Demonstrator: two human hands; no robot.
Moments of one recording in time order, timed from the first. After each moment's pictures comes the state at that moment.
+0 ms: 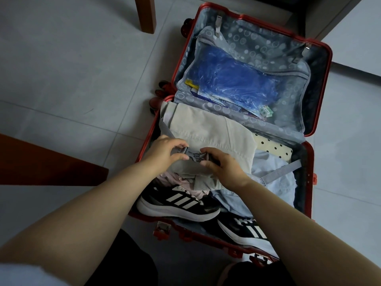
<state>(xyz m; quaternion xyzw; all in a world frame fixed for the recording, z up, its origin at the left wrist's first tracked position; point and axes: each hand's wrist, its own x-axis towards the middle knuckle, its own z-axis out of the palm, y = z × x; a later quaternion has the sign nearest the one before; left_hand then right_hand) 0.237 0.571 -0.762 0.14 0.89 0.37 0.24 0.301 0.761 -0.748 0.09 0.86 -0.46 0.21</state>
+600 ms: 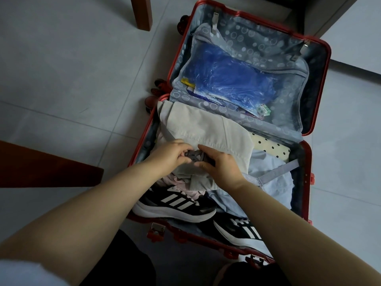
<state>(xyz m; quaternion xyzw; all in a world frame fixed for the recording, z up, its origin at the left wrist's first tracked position) 0.237 0.596 -0.757 0.23 0.88 0.31 0.27 0.299 0.762 -0.748 0.06 0.91 -0.38 0.15</state>
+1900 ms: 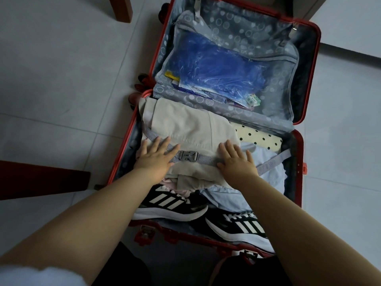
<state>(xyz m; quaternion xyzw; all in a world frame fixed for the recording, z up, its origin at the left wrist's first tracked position) 0.247 0.610 -0.805 0.24 0.91 -0.06 0.33 0.314 0.831 -0.782 0.08 0.94 -0.05 0.32</state>
